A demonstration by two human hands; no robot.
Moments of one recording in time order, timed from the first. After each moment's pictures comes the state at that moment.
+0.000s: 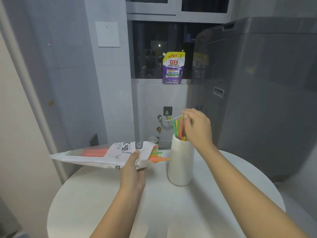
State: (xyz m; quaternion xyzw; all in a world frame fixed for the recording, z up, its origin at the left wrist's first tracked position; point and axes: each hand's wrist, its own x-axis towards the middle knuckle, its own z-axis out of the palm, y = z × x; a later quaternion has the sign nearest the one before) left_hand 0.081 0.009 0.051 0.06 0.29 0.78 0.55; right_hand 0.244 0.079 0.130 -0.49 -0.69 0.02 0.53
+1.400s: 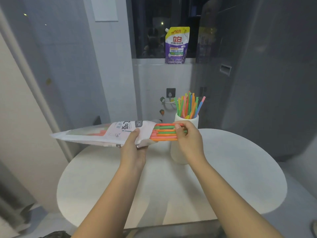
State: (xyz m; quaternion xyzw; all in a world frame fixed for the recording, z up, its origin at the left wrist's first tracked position) left_hand 0.076 0.002 0.050 0.09 0.27 0.78 0.55; right_hand 0.216 0.020 0.066 -0.52 -0.61 0.28 0.53
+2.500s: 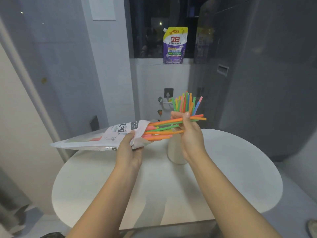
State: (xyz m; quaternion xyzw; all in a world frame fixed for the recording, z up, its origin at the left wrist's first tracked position) left_hand 0.075 0.000 0.053 0.04 0.25 0.78 0.57; right_hand 0.214 0.026 0.077 -0.34 -0.44 0.53 0.64
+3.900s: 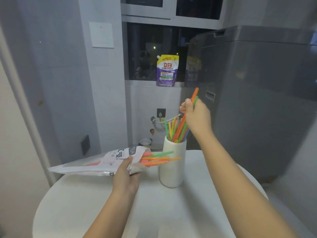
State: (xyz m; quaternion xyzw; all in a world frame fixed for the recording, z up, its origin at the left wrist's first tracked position) left_hand 0.086 0.007 0.046 0.08 0.28 0.76 0.58; right_hand 0.250 0.064 0.185 -0.53 -0.62 0.16 0.56
